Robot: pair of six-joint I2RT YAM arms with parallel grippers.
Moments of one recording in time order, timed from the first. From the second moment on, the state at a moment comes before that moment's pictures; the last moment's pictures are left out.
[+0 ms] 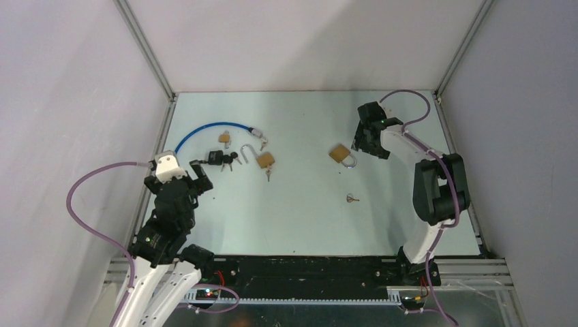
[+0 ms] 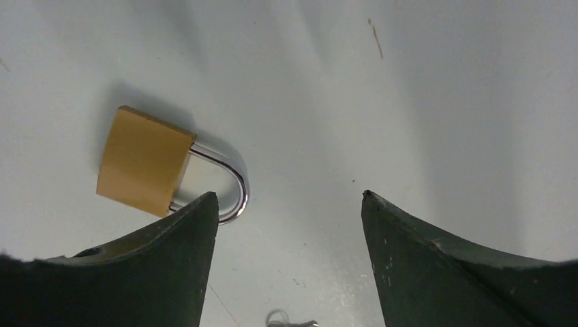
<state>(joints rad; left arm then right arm) -0.38 0.43 0.69 -0.56 -0.68 -0.28 0.29 1.78 1.34 -0.62 0.33 0.55</state>
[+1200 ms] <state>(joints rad) -0.37 0.42 0.69 -0.56 -0.67 -0.28 0.10 1.90 1.34 -0.65 0.33 0.67</state>
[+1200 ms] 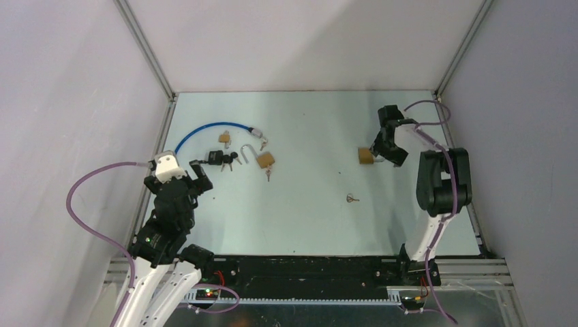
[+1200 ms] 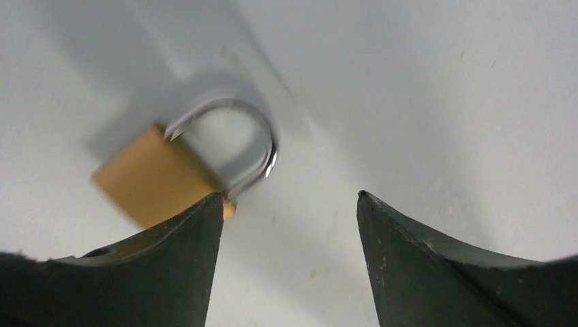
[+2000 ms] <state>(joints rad) -0.37 0.43 0.69 -0.56 -0.65 -0.28 0.58 1.68 0.99 -0.68 0.20 0.75</state>
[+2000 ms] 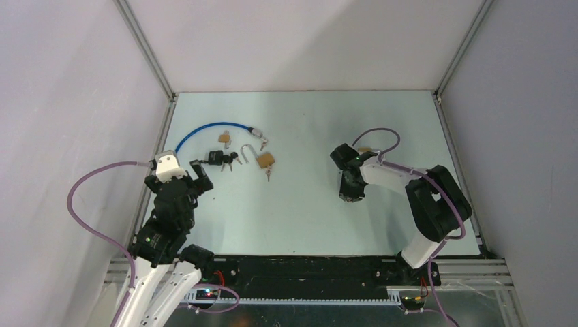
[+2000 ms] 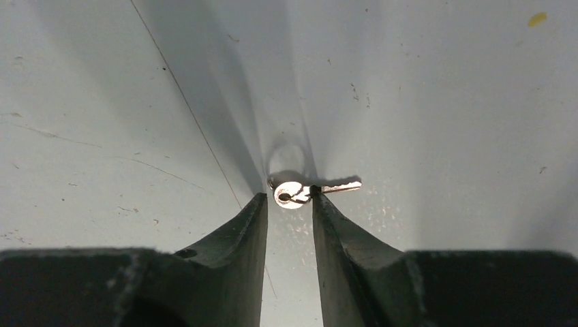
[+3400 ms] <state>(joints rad) -0.36 0.42 0.69 -0.56 -0.65 -0.27 0.93 1.63 1.22 -0.69 0.11 0.52</state>
